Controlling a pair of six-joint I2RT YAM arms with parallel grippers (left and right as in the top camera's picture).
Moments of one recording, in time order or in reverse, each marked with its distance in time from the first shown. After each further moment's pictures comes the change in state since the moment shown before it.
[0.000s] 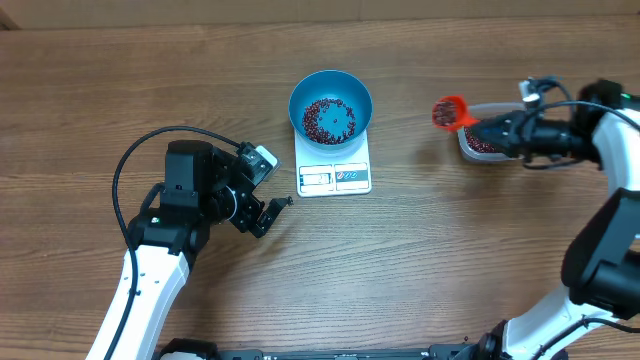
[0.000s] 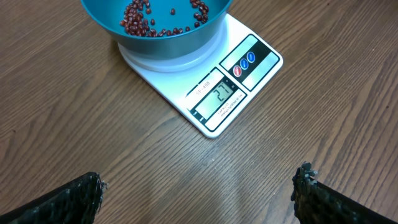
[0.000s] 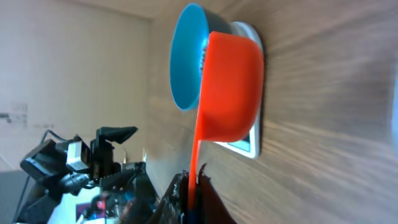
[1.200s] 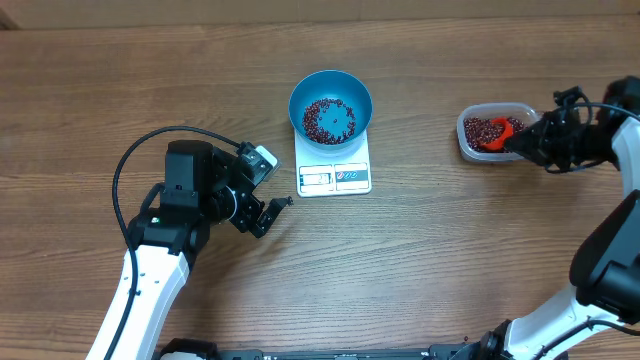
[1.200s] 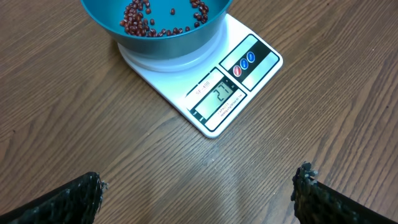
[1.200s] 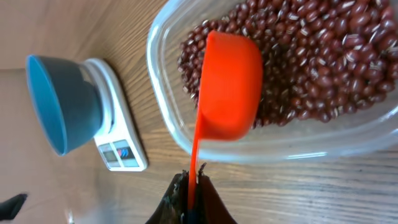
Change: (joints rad) left arm 0.000 0.000 0.000 0.000 0.000 0.000; right arm -0.133 0.000 0.000 0.092 0.451 0.225
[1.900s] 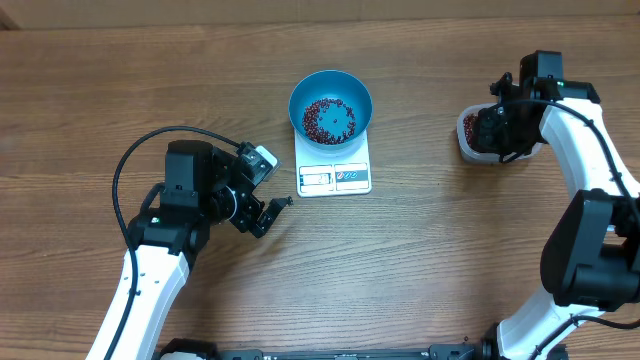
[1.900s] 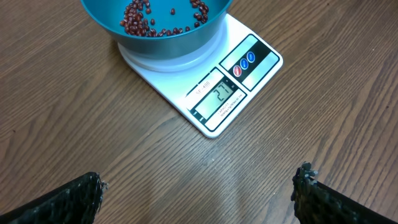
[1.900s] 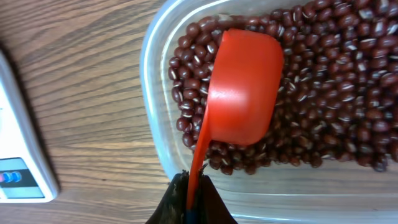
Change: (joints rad) left arm 0.000 0.000 0.000 0.000 0.000 0.000; right arm 0.329 -0.007 0.002 0.121 0.478 0.109
